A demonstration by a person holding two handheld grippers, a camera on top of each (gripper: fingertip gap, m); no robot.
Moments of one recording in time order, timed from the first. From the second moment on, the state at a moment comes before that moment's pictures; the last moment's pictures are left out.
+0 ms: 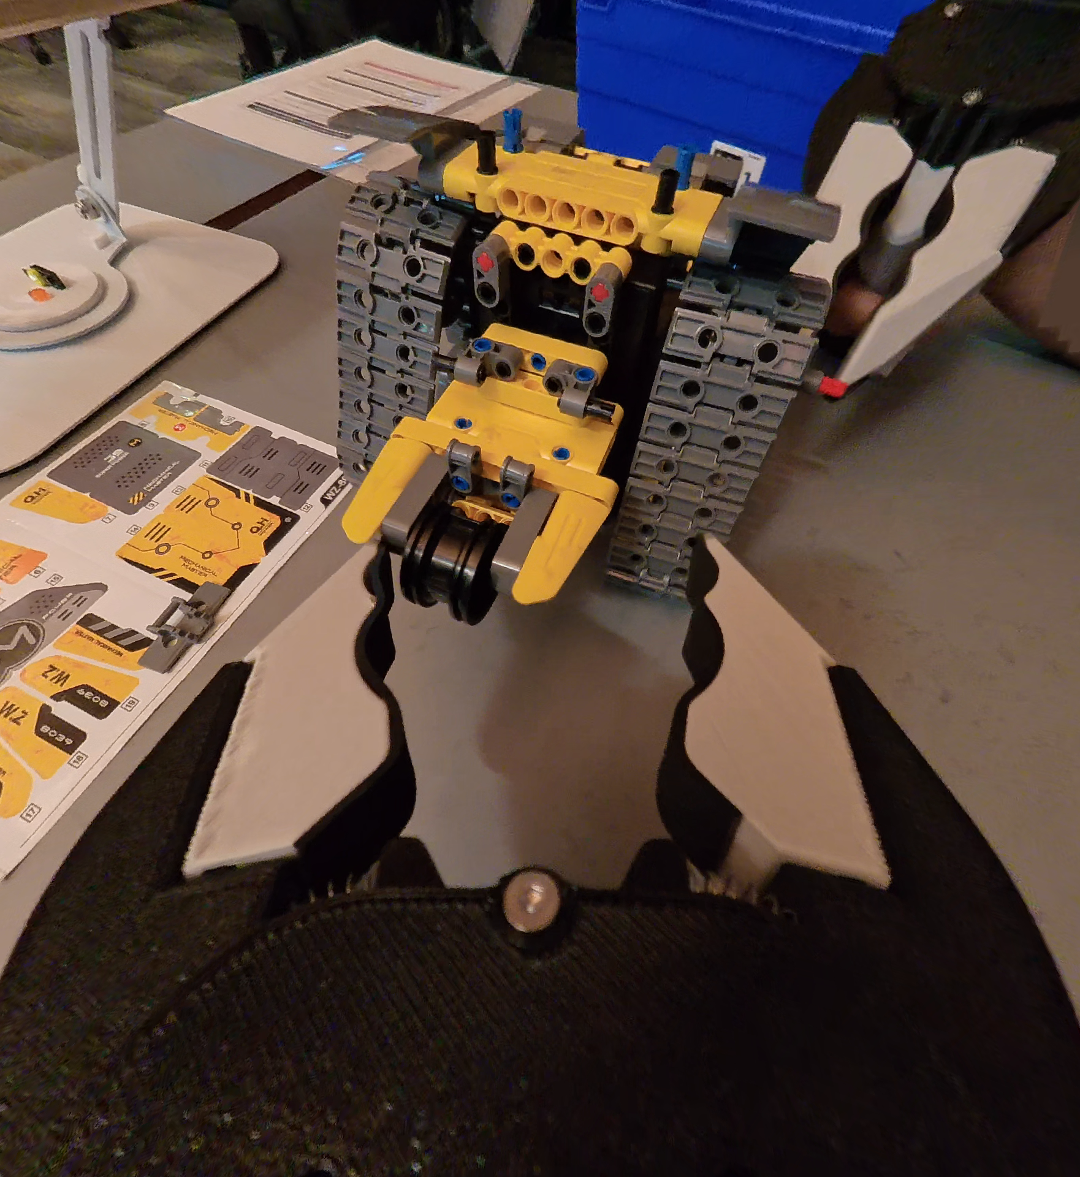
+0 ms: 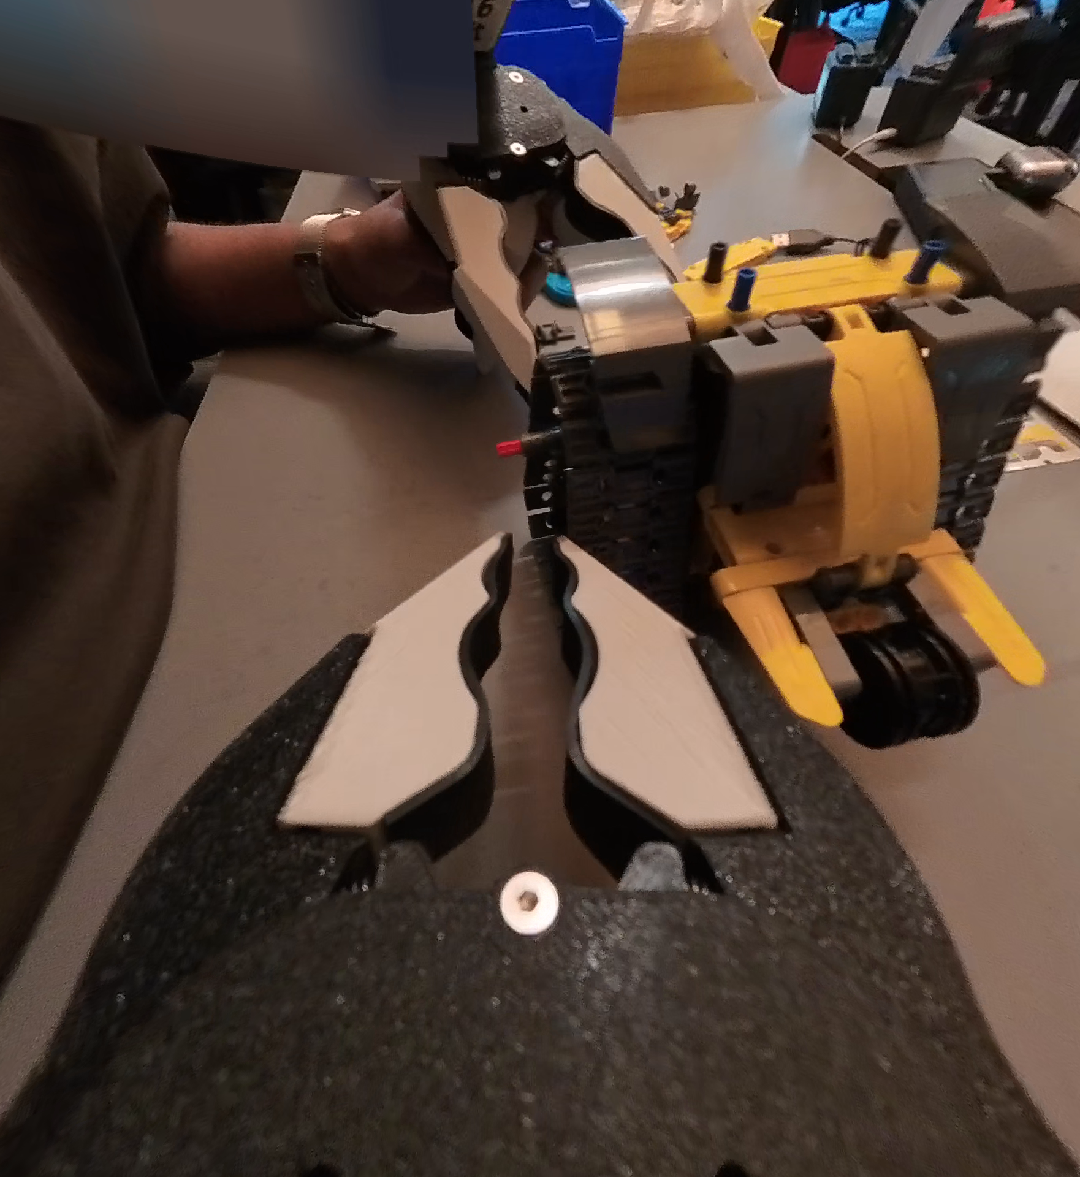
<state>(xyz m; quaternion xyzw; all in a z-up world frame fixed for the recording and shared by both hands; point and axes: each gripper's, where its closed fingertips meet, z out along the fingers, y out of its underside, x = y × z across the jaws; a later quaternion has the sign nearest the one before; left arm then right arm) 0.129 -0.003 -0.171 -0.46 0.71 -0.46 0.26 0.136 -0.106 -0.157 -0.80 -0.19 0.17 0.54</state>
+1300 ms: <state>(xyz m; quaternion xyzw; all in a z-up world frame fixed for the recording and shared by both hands) 0.127 -0.070 -0.166 -0.42 0.72 -0.52 0.19 0.292 -0.117 -0.131 -0.80 0.14 -0.07 0.57</state>
